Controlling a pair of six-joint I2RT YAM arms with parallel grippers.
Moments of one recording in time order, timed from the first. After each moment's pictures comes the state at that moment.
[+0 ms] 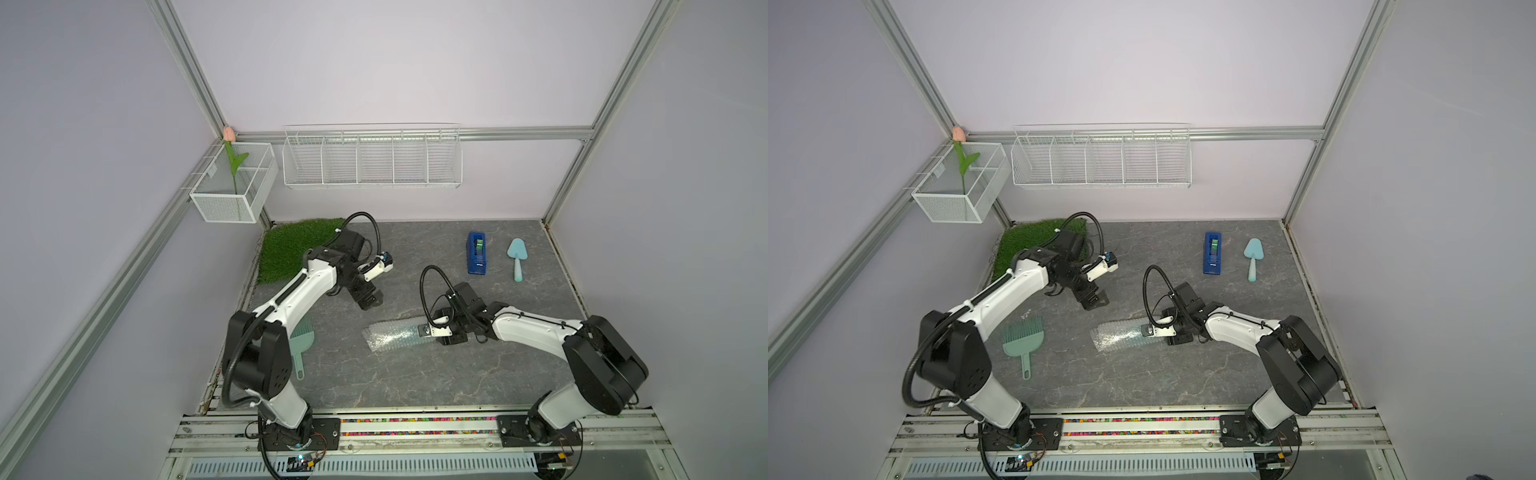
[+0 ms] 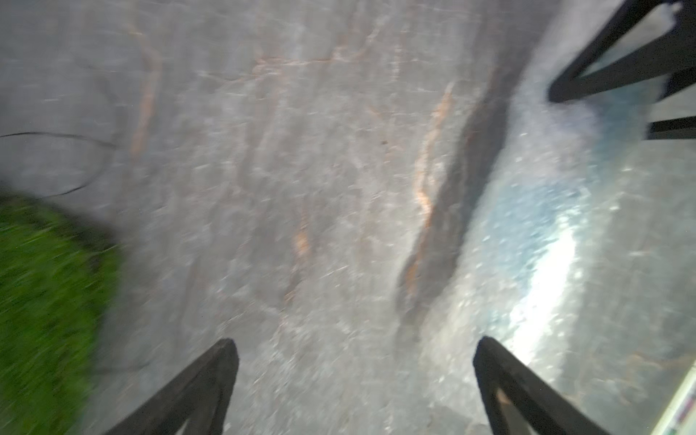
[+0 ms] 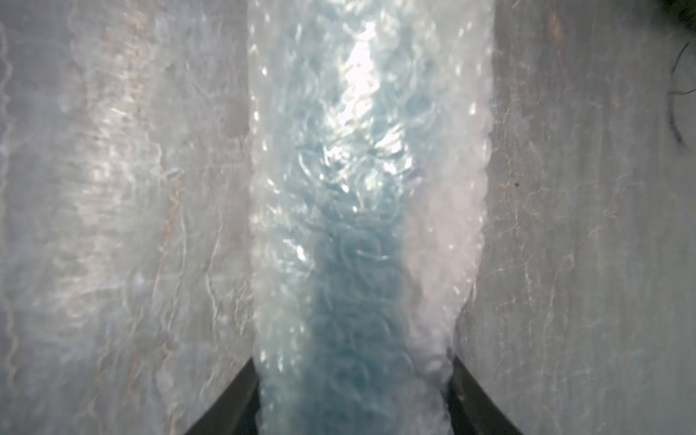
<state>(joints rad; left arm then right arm) -0.41 1.56 1.28 -0.82 0.21 0.60 0.64 1.58 0.83 -0.34 -0.23 -1.12</state>
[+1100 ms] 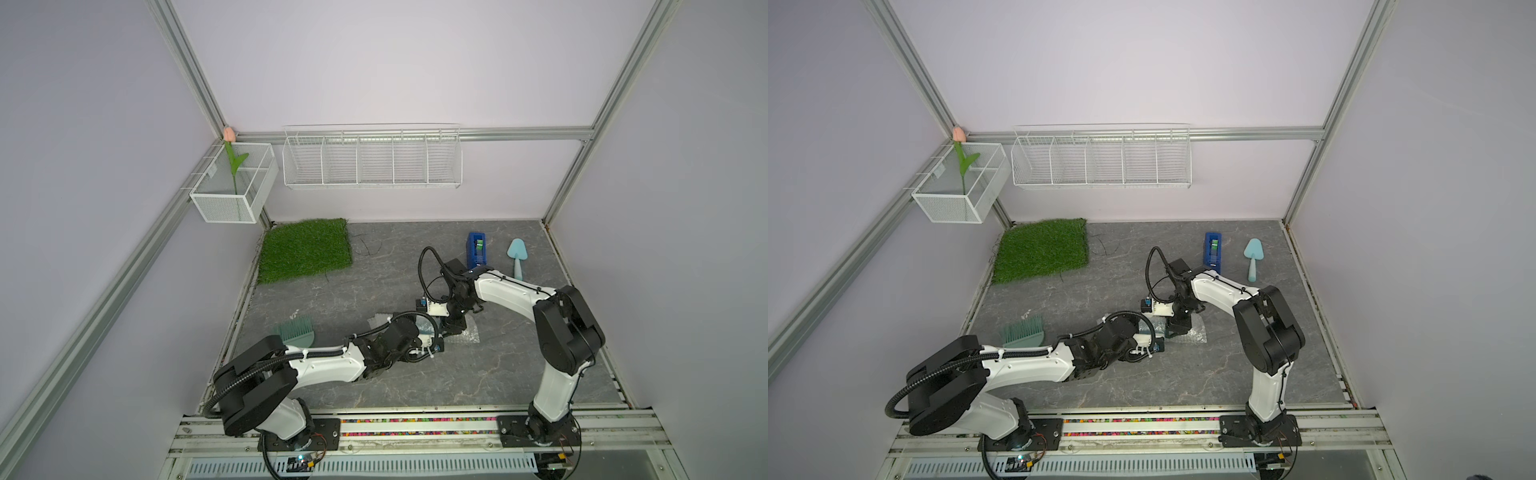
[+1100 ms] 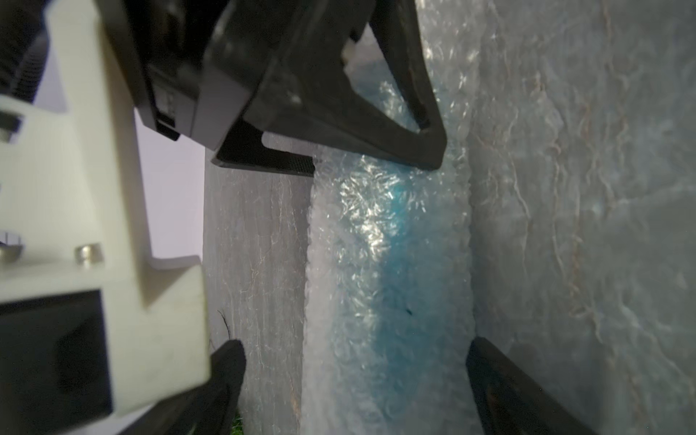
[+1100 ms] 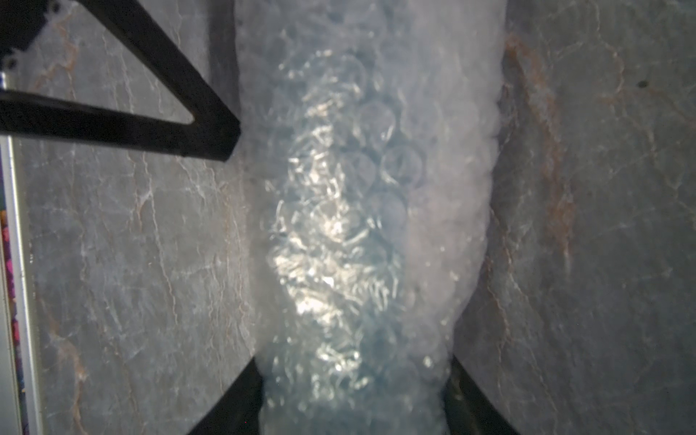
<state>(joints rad) -1.07 1.49 0.65 0.17 -0.31 0.87 0.54 1.85 1.24 -0.87 -0.40 -1.00</state>
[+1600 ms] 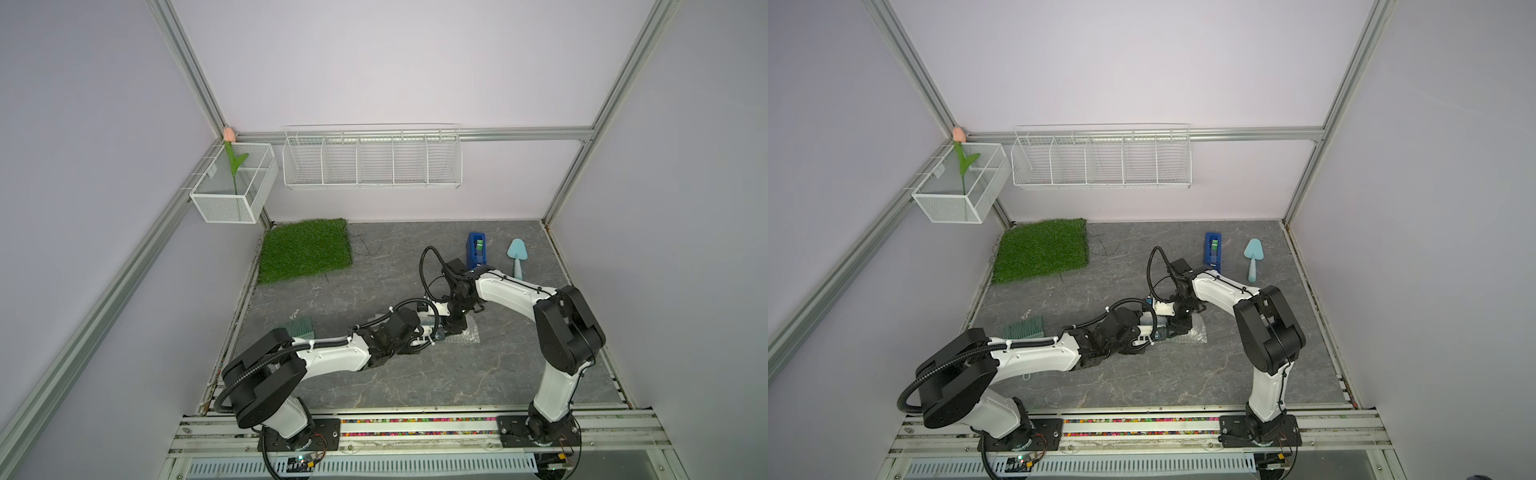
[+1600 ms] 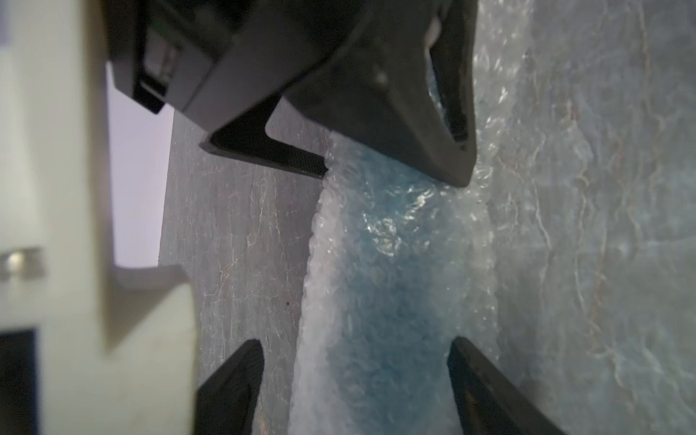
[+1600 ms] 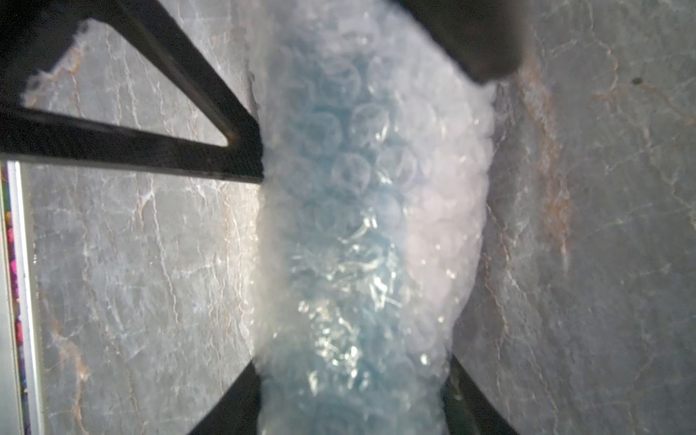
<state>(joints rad) -1.02 1.52 0.70 0.10 -0.21 0.77 0.53 1.85 1.23 -0.86 -0.41 -1.00</state>
